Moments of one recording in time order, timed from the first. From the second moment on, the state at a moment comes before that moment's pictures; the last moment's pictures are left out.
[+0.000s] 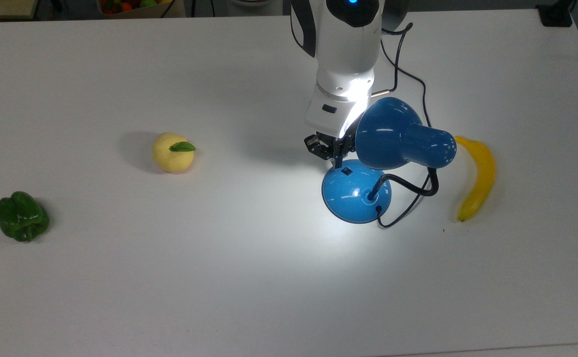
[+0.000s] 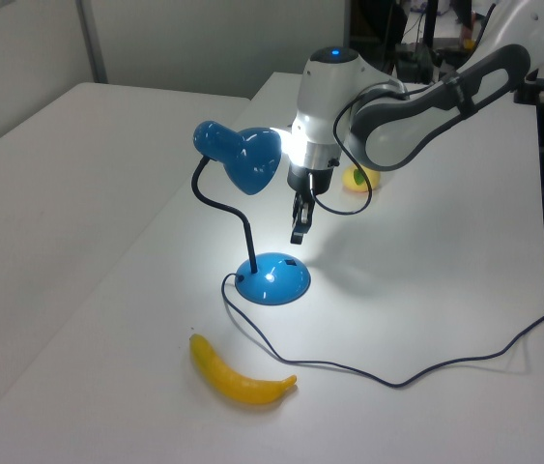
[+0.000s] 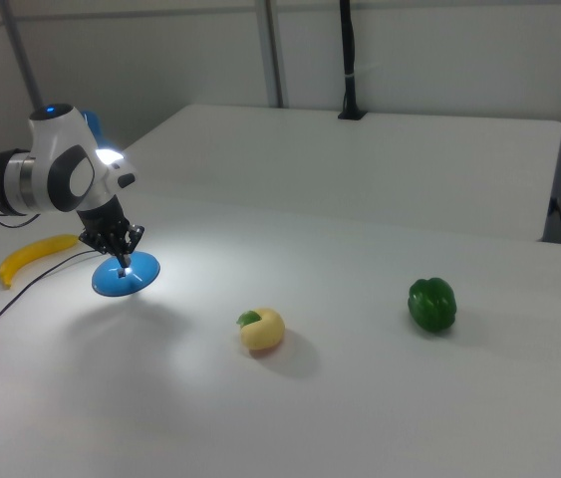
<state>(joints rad) 0.29 0.46 0.07 -1.67 -0.06 2.31 -0.01</state>
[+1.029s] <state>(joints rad) 0.32 0.49 0.07 -1.68 -0.06 2.36 -0.01</state>
